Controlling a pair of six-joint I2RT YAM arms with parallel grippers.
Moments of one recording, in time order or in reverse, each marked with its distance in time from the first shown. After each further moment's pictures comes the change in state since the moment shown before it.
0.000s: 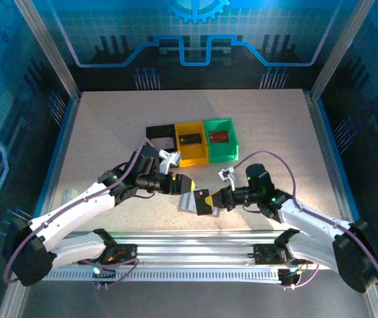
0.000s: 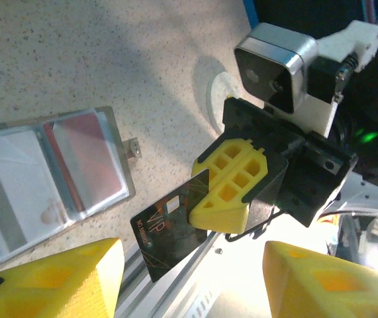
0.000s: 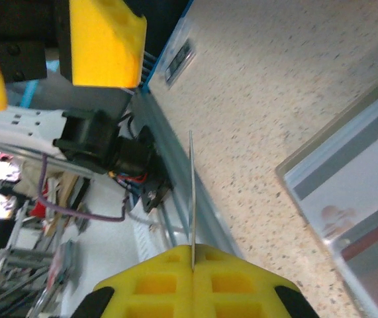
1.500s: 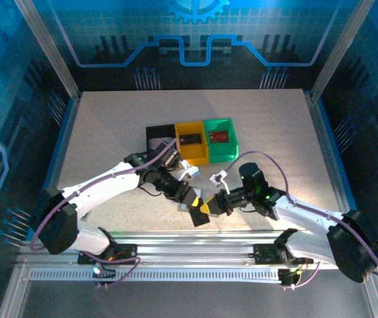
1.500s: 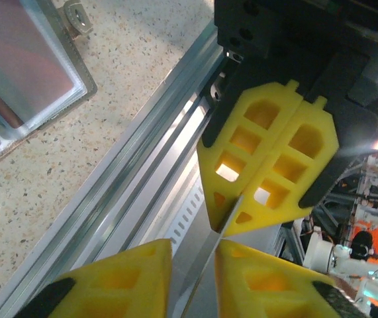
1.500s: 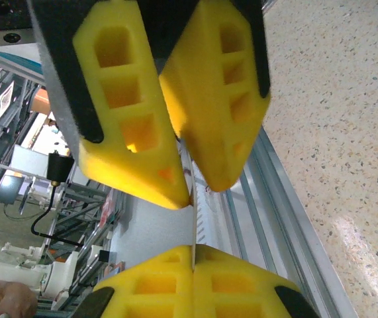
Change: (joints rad) left arm -0.029 0.312 0.191 -0.320 0.293 0.328; right arm 0.061 0.072 0.034 0.049 -0.187 -0.018
